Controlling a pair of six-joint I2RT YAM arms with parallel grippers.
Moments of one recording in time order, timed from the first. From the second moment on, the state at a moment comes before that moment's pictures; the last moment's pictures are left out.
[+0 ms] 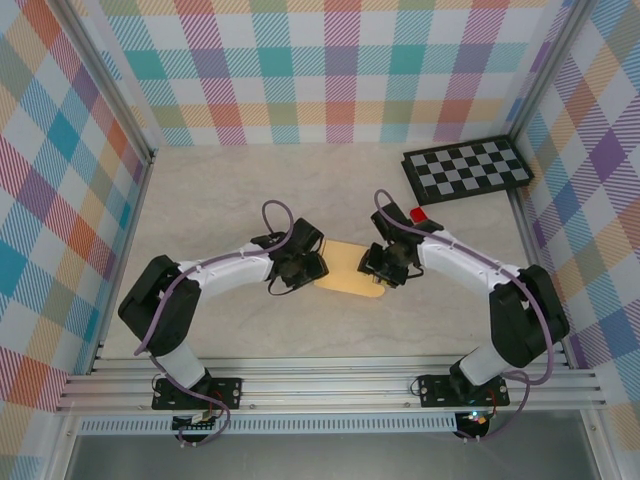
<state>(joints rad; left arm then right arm) -0.73 1.68 1.06 -0.48 0.05 -1.07 0.56 1.53 1.03 -0.77 -0.20 0.95</state>
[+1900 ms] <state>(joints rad) -0.74 1.71 1.05 -0.41 0.07 -1.11 0.56 1.47 0.85 -0.59 -0.28 1.09</state>
